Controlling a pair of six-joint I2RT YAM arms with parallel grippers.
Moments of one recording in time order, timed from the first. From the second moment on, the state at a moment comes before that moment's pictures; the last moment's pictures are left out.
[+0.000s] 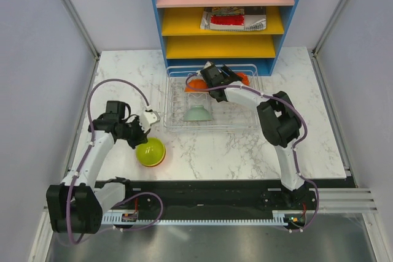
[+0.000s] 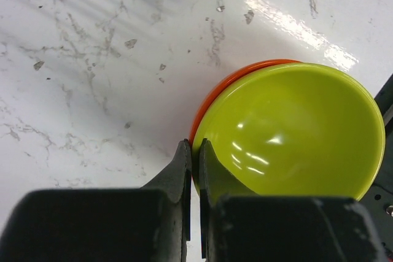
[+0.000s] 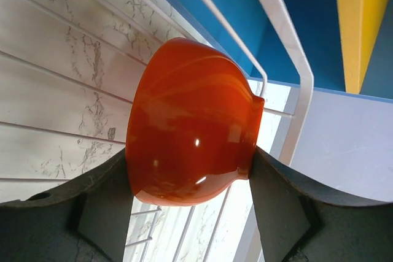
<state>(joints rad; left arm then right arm) -0.05 1.06 0.73 -0.83 0.51 0.90 0.60 2.15 1.64 -0.37 0.81 -0.45</state>
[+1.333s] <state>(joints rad) 0.23 1.33 0.98 -0.81 0.69 0.93 0.57 2.15 1.67 -0.55 0.60 -0.41</state>
